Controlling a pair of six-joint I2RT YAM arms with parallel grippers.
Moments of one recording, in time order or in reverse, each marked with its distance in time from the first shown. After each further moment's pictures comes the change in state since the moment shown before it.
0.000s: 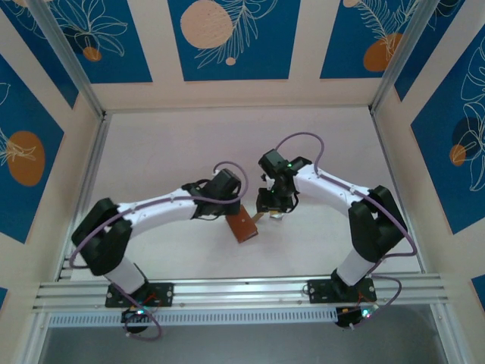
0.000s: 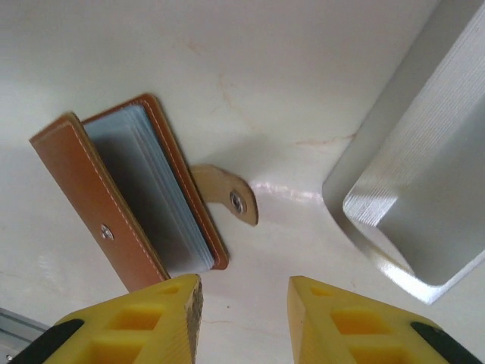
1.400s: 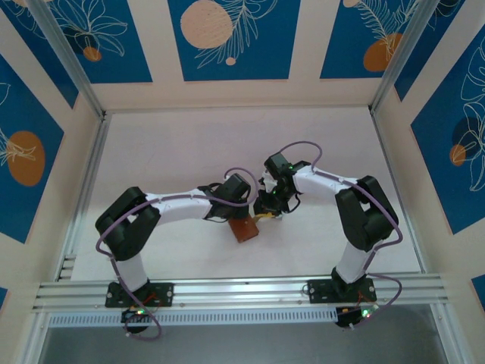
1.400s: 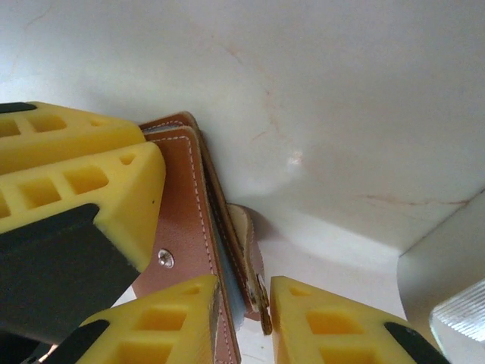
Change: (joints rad) left arm -0.019 0.157 0.000 0.122 0.048 -0.020; right arm -0.073 0.099 -0.082 0.171 -0.255 -0.063
